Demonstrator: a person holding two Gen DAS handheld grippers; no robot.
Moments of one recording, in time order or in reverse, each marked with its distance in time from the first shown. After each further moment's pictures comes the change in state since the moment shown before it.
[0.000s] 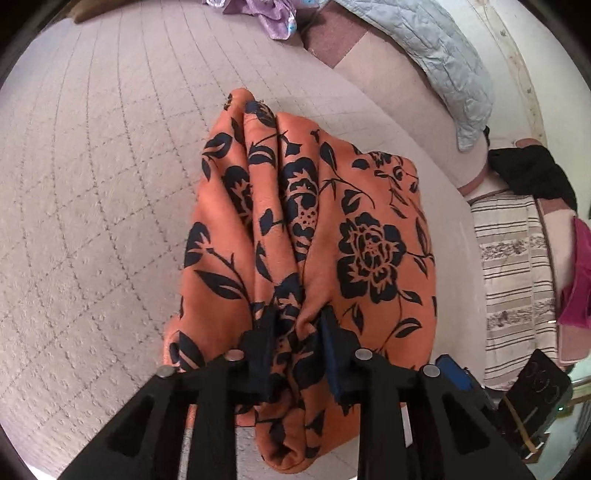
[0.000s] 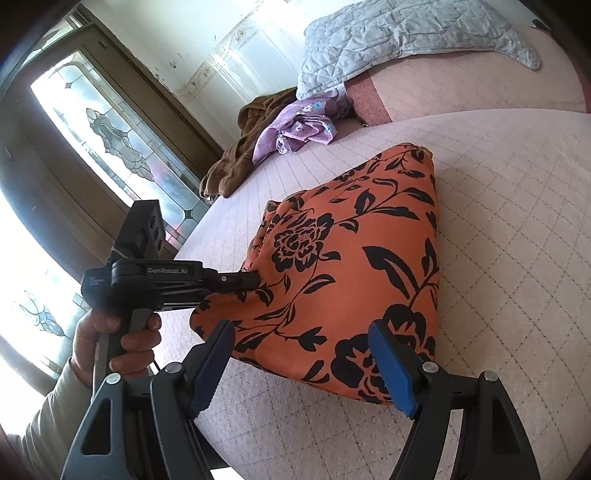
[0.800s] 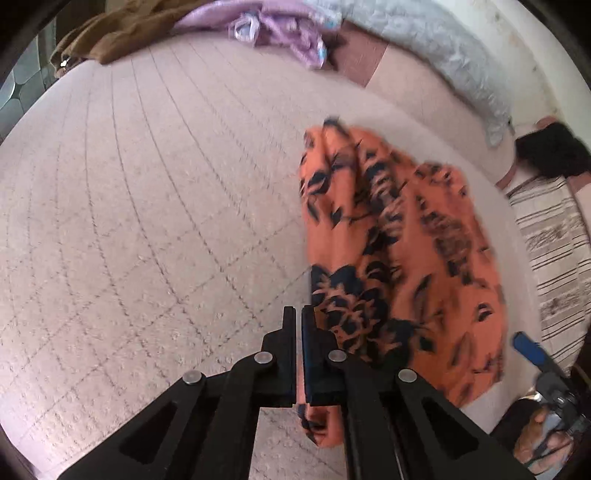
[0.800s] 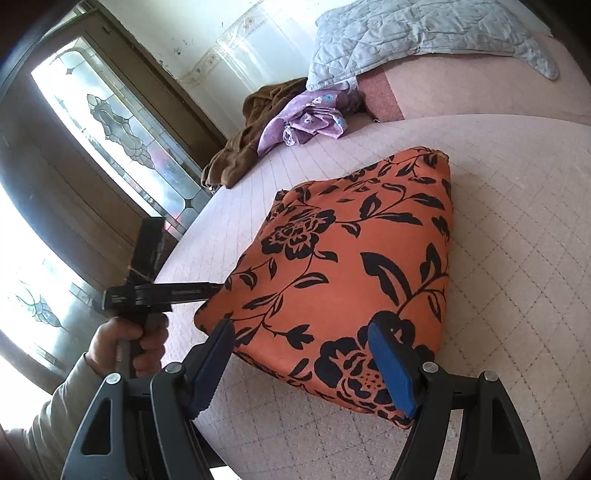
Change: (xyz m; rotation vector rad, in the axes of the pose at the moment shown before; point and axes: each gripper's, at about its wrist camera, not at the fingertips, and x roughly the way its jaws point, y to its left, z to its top) left arm -0.026 0.033 0.002 0.102 -0.114 0.178; right arm 0.016 0.013 0.014 -0.035 0.038 -0.012
